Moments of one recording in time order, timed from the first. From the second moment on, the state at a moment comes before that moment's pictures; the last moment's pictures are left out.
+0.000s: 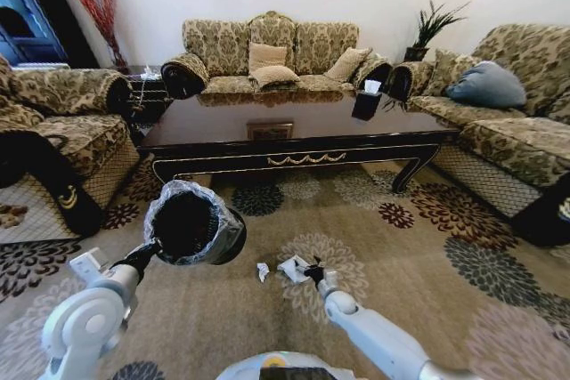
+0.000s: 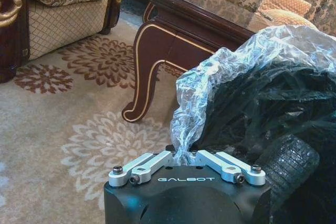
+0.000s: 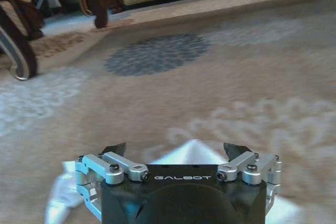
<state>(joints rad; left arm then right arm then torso) 1.52 -1.23 -0.90 -2.37 -1.14 0.68 -0.60 -0.89 1.17 -0.33 1.11 0.81 0.19 0.12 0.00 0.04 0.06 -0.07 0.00</state>
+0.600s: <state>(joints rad) 1.51 -1.22 -0.91 -2.36 -1.14 0.67 -0.59 -0.83 1.22 -0.34 0.97 0.72 0.18 0.10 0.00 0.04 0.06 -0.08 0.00</state>
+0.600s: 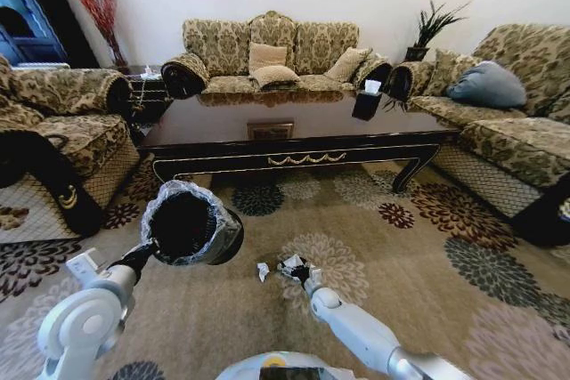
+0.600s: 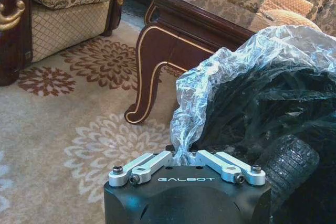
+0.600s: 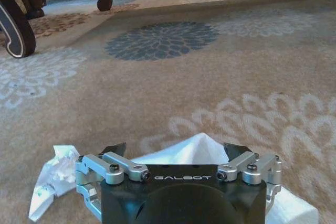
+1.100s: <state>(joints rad) 1.51 -1.22 -0.90 -2.35 -1.14 0.67 -0.59 -0.82 1.24 -0.33 0.91 0.64 0.19 0.12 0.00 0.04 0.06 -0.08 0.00</state>
